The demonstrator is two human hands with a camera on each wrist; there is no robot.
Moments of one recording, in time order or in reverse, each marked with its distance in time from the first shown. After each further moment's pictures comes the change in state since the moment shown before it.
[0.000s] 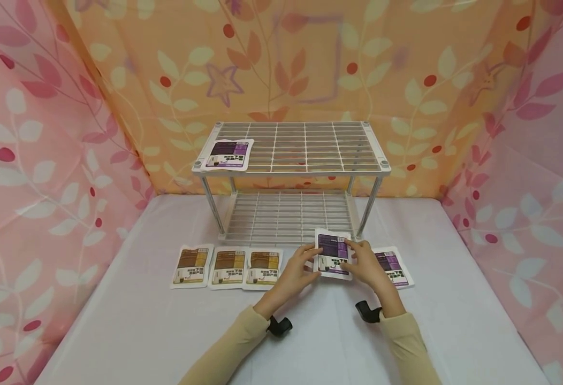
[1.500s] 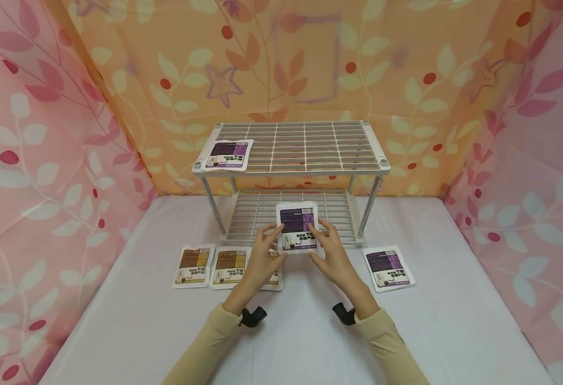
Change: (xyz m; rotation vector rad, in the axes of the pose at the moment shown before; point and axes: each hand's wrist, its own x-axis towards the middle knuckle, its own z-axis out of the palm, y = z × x) left_hand -0.012 0.006 -0.073 0.099 0.288 0.040; right_hand 0.019 -0.063 0.034 0.082 0.338 -0.464
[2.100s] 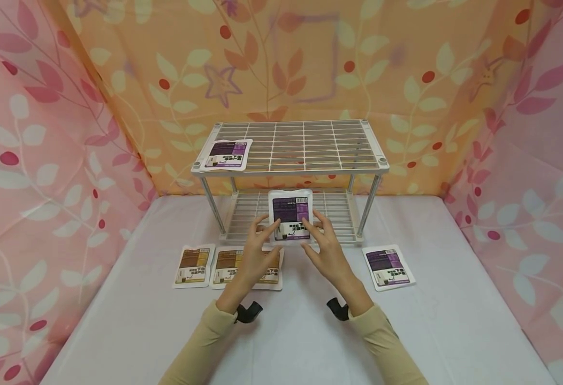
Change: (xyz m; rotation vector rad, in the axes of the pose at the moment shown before) left_hand 0.006 0.010 -0.019 0.124 0.071 0.132; right_hand 0.014 -0.018 0.000 -0.023 0.085 -0.055
